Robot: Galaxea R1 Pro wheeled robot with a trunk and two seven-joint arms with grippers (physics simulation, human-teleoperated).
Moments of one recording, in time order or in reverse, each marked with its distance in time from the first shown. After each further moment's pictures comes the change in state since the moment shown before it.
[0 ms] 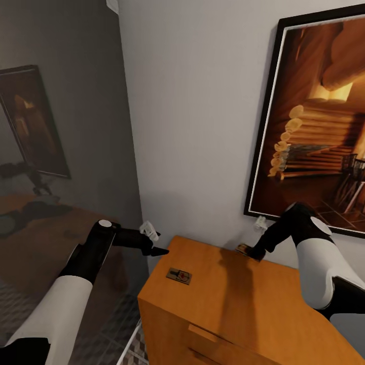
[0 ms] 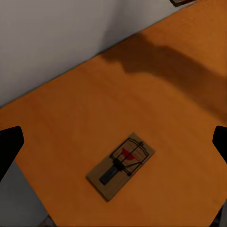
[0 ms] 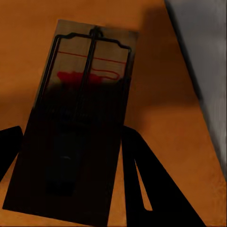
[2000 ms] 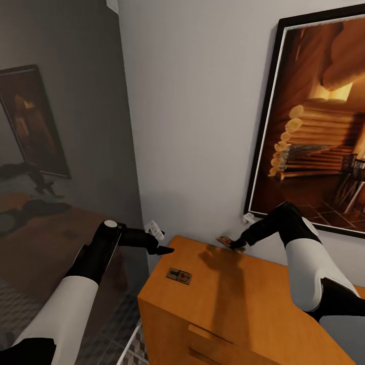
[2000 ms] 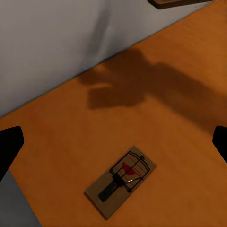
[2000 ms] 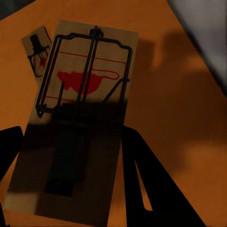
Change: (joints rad) left arm 0.001 -0.038 -0.002 0.003 0.000 0.000 0.052; right arm 0.008 0.070 0.013 -0.025 -0.179 0.217 0.012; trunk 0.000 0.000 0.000
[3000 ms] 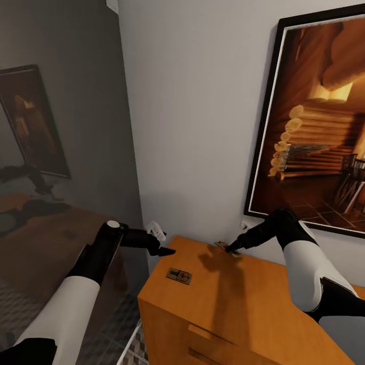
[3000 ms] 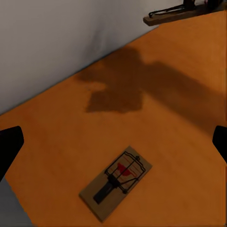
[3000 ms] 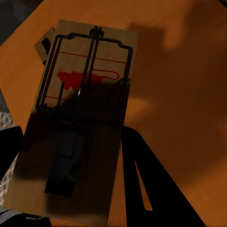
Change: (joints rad) left arm 0.001 -0.005 -0.018 0.001 0.000 0.001 -0.003; right arm 0.004 0.002 -0.015 0.073 -0.006 0.200 -0.002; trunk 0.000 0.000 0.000
